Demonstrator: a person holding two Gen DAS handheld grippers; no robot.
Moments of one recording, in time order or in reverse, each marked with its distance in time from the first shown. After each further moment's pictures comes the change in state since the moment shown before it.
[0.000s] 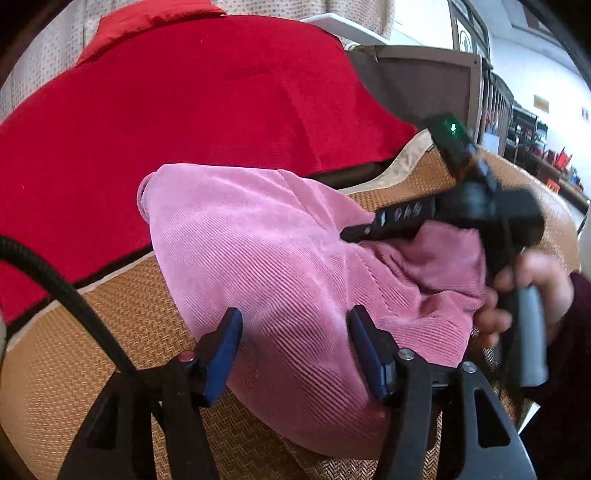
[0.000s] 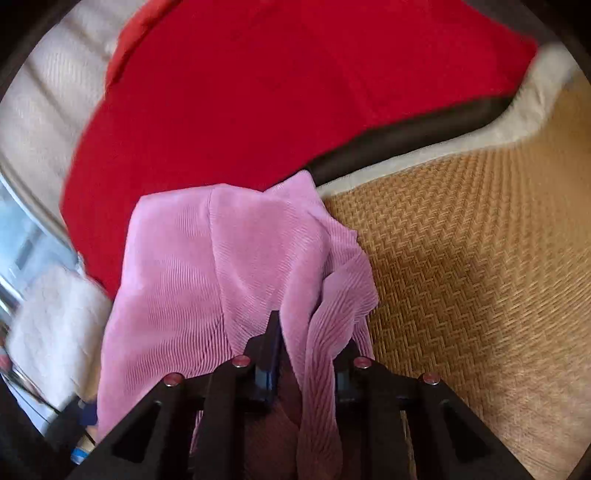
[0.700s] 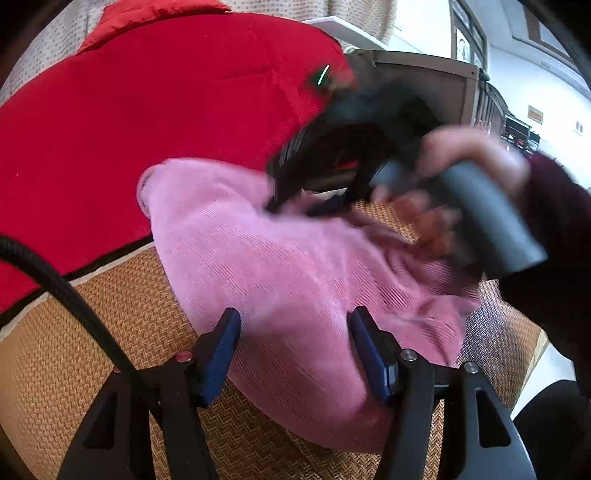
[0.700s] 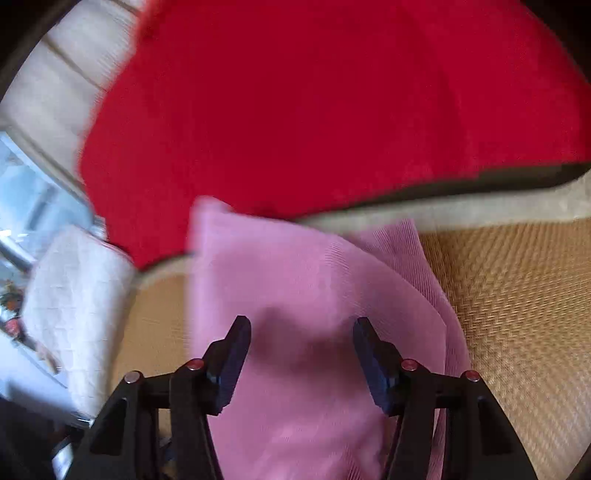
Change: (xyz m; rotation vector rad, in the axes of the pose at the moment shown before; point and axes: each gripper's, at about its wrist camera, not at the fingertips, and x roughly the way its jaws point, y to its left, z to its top) left arm 0.018 0.023 0.016 -0.033 -0.001 -0.079; right arm 0.061 0.065 0.063 -0.136 0.316 -0.134
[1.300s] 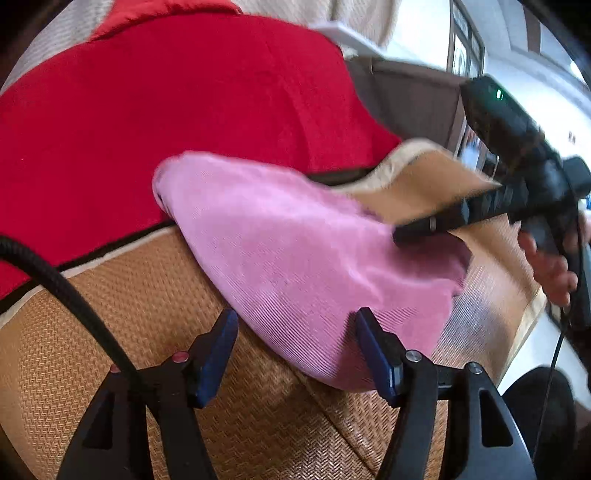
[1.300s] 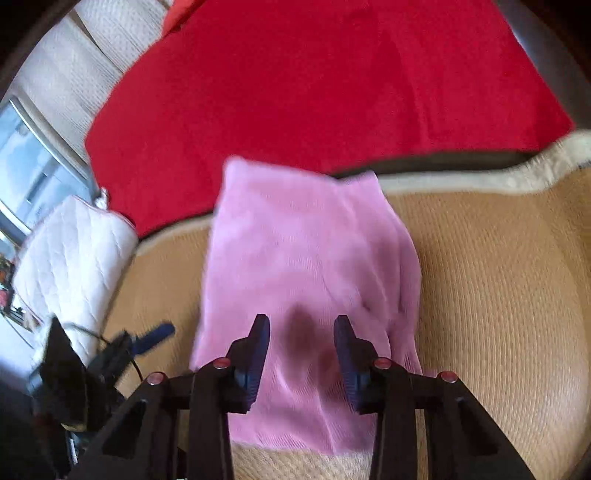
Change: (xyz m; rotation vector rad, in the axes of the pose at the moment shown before) left arm -0.025 0.025 -0.014 -0.023 0.038 -0.048; right arm -0.087 0.002 -0.112 -0.100 -0.090 -0.060
